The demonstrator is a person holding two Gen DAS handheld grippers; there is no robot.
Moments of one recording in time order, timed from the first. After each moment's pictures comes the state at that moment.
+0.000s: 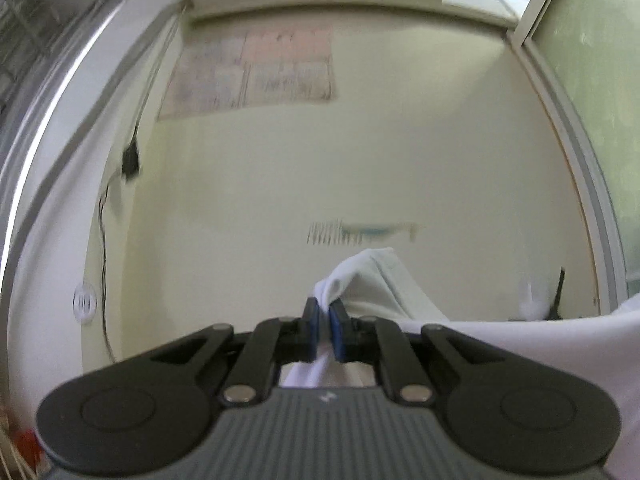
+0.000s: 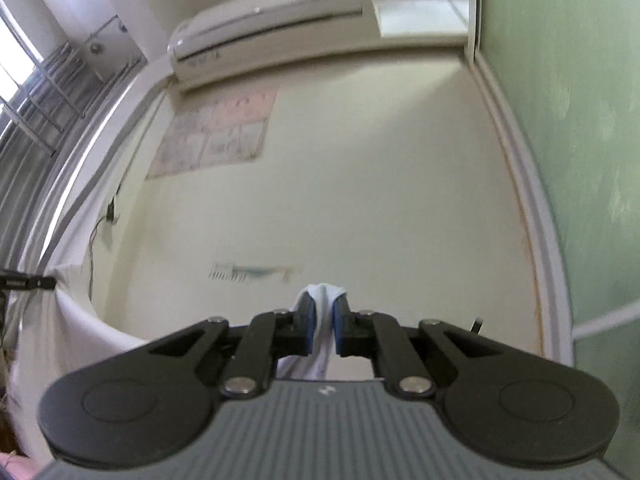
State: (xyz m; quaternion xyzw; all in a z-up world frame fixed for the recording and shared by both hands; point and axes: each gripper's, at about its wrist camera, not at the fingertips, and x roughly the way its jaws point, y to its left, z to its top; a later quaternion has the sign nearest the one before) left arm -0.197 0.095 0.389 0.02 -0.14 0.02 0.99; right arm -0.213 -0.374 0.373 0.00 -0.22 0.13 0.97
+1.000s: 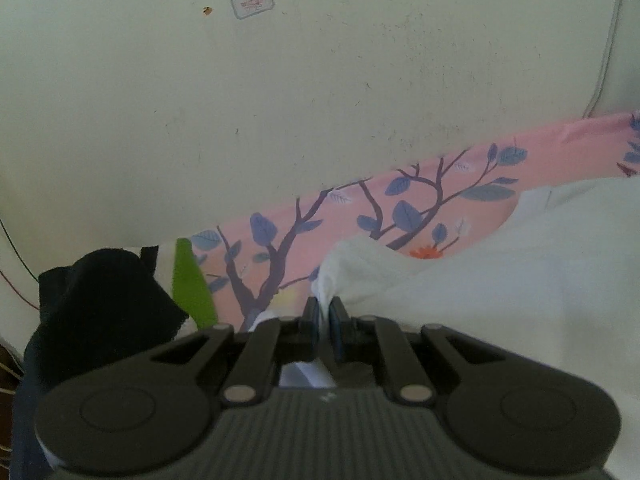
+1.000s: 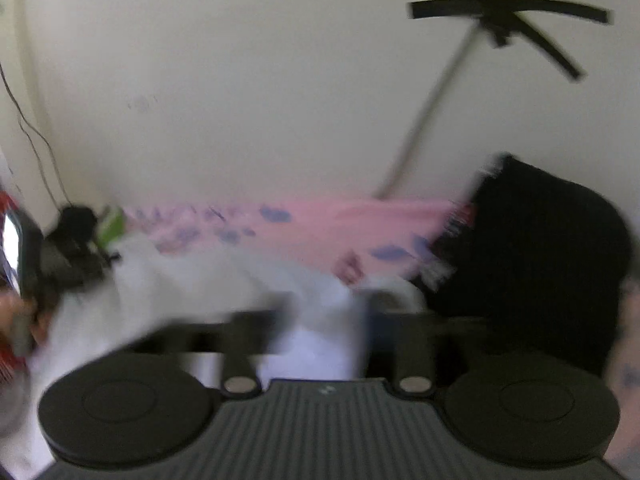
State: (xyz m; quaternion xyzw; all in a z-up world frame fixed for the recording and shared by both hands) left arm 0.169 0.019 0.005 0.15 0.34 0.01 0.93; right arm 0.146 -0.380 0.087 0.06 0.34 0.20 0.92
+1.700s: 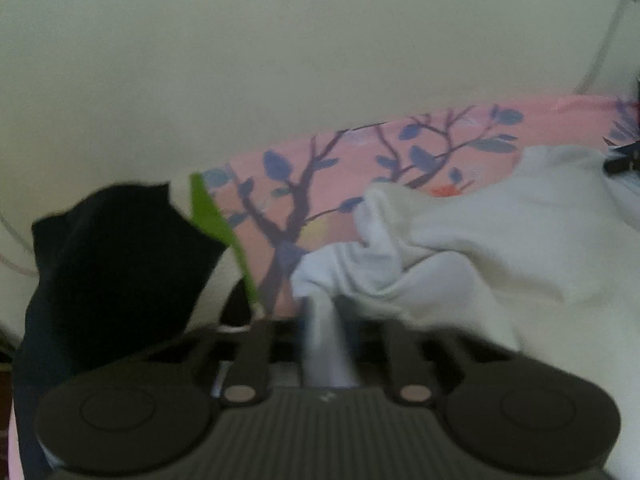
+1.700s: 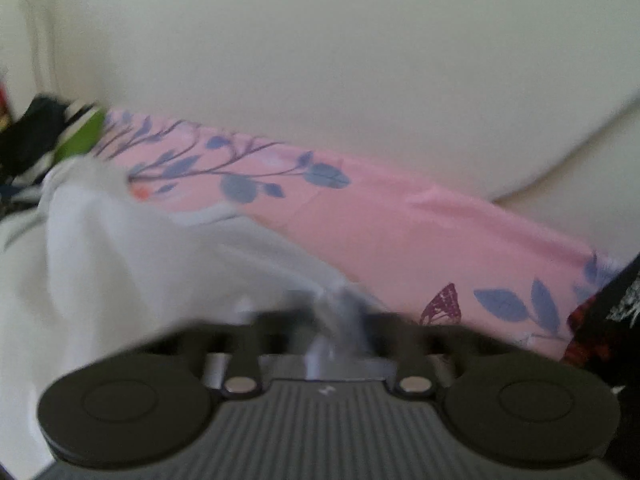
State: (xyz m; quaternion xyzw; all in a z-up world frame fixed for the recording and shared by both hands) left arm 0.174 0.060 0.031 0.14 0.41 -0.03 0.90; right arm 0.247 -0.252 0.009 -0.08 0.37 0.27 0.88
